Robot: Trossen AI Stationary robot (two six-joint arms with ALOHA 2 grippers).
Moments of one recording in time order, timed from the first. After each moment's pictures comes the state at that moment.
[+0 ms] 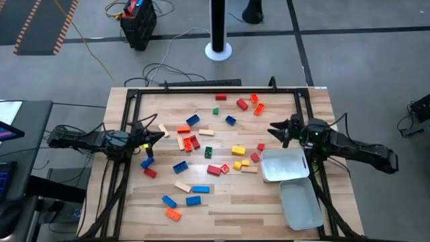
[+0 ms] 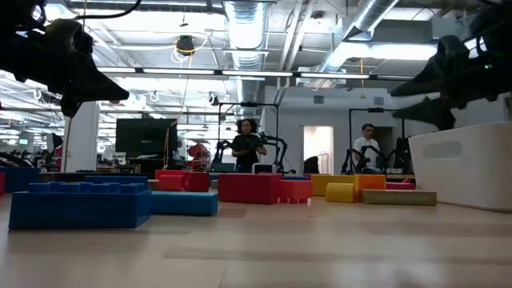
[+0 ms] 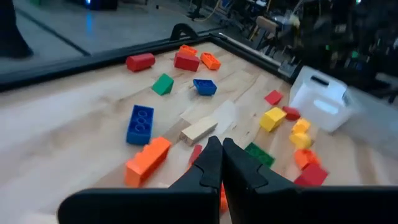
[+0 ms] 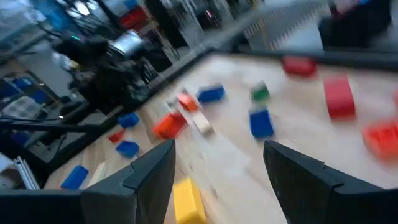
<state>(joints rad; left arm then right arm) -0.15 0.12 0.20 -0.31 -0.61 -0.47 -0.32 0.18 0.11 -0.07 0.03 0.49</state>
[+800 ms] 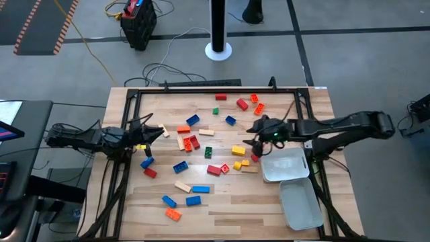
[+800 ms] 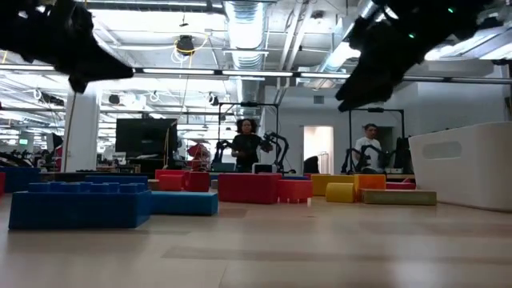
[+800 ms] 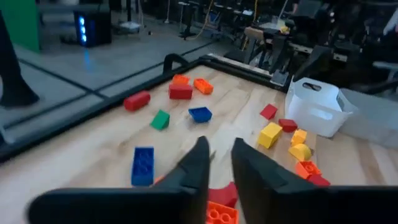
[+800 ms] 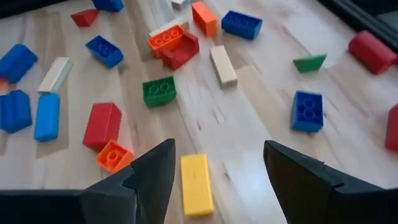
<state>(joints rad) -0.15 0.20 0.30 -0.26 -0.60 -0.27 -0.02 1.15 0.69 -0.19 0.21 0.27</state>
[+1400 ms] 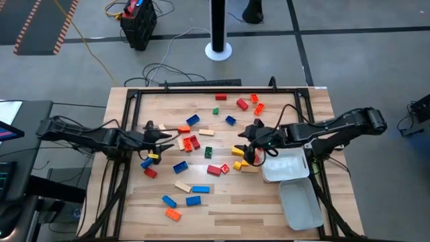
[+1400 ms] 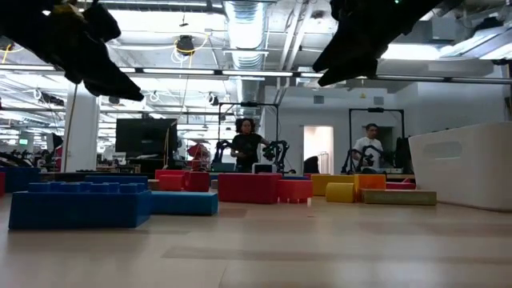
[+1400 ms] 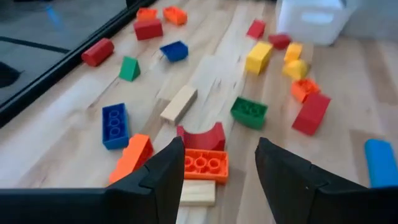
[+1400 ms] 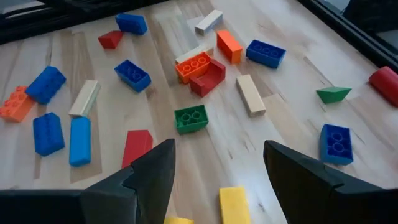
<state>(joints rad) -0.15 0.59 0.39 -0.27 -0.46 -0.22 0.12 1.27 0.86 -0.23 0.32 0.34</state>
